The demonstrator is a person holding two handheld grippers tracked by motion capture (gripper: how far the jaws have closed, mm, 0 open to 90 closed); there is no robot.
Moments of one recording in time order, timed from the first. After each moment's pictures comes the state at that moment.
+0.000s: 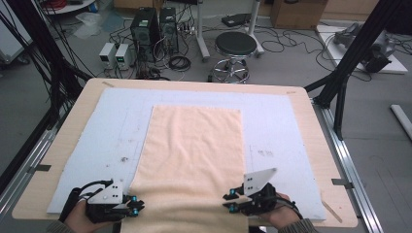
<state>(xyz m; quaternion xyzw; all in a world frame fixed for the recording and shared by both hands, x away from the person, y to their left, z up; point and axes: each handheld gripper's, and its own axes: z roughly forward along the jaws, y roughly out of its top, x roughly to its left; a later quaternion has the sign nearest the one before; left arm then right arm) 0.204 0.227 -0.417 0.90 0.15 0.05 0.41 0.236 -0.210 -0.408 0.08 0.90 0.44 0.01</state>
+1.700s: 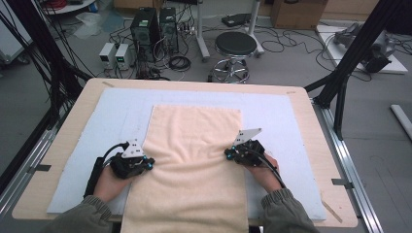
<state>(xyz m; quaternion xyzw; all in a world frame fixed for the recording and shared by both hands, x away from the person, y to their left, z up) 0.315 0.199 -0.429 0.86 0.31 0.18 0.37 0.358 -0.195 -0.426 0.22 0.89 0.36 0.13</state>
